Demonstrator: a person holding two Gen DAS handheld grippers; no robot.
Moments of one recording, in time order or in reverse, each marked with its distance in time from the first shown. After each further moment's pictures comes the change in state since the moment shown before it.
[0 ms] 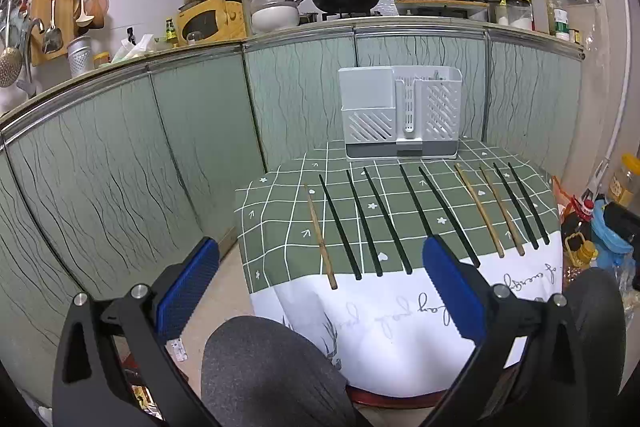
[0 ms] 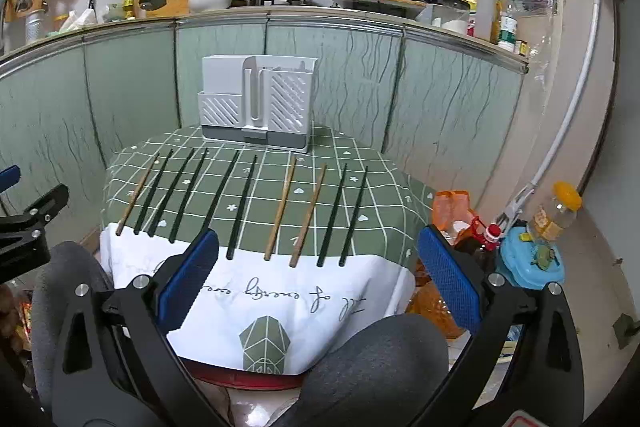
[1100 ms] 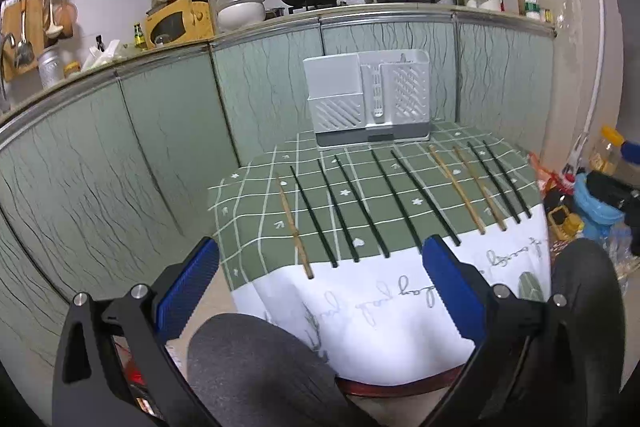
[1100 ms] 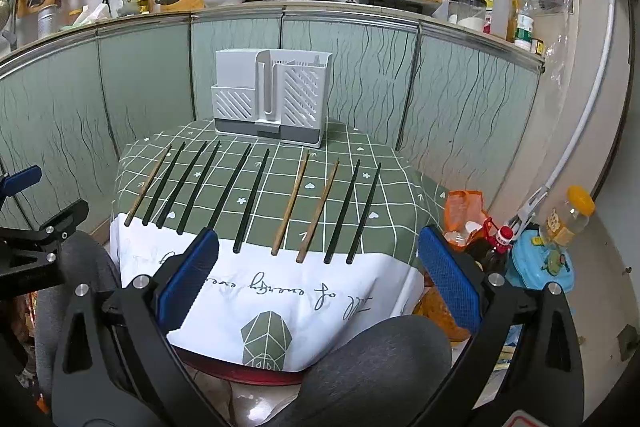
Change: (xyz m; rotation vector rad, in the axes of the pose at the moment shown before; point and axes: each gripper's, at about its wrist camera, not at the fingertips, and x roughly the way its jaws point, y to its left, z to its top) left arm 0.002 -0.010 -0.006 0.064 0.016 -0.108; right arm 0.006 -0.005 -0.003 -0.024 0.027 0.047
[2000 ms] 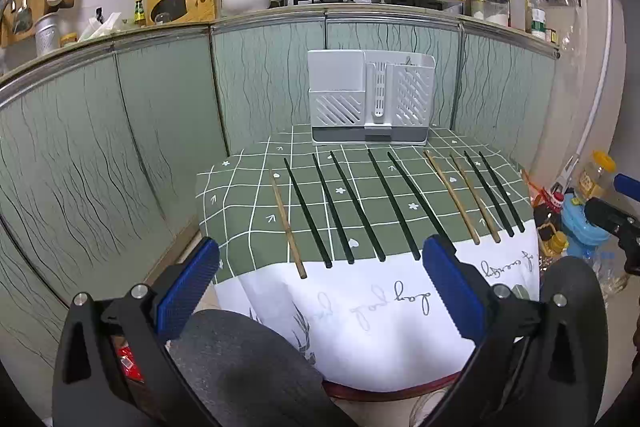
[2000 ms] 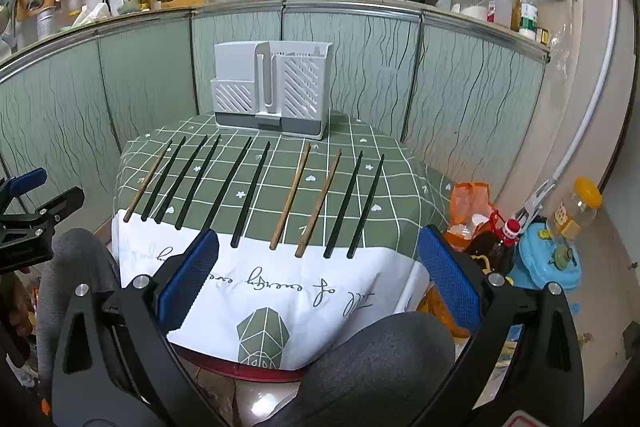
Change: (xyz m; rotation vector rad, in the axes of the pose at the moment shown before) left arm 0.014 0.016 0.001 -0.076 0.024 -0.051; right arm 0.012 -0.008 -0.001 0.016 0.029 0.029
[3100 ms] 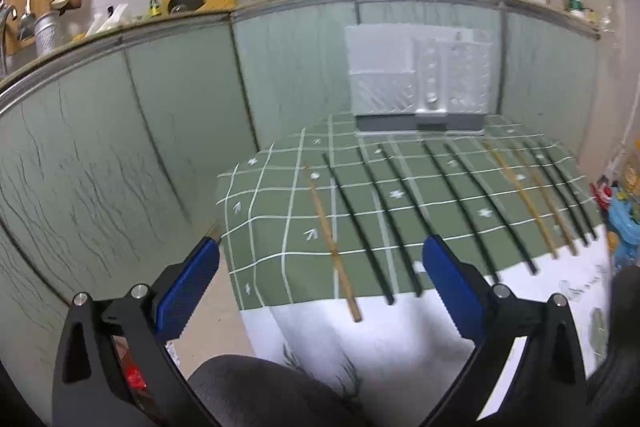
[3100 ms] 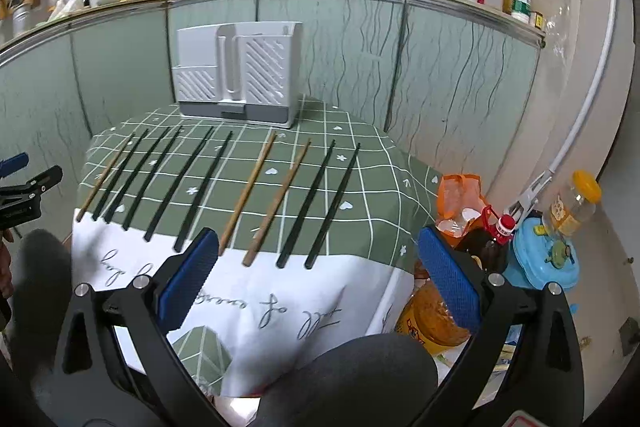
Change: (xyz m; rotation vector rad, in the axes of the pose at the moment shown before) left arm 0.080 0.025 0.008 0.010 0.050 0.144; right arm 0.063 -0.036 -0.002 0.023 0.024 -0.064
